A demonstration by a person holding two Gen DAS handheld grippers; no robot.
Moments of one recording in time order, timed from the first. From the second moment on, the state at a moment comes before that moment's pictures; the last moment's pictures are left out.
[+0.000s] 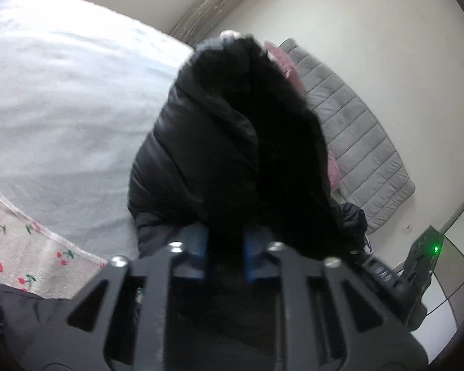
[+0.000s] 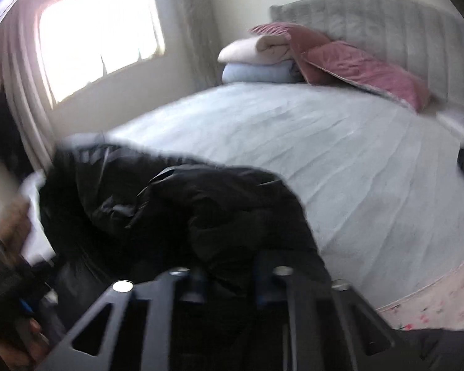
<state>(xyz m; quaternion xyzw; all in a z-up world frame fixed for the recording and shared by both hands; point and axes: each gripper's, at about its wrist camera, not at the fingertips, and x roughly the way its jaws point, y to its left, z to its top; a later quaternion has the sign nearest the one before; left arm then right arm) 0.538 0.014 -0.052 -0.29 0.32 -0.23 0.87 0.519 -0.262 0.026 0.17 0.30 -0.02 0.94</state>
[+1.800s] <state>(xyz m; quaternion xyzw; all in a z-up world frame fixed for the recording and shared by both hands) 0.405 -0.098 0.096 0.18 0.15 -0.28 0.93 0.458 -0.290 0.053 0.10 0.21 -0.03 0.97</state>
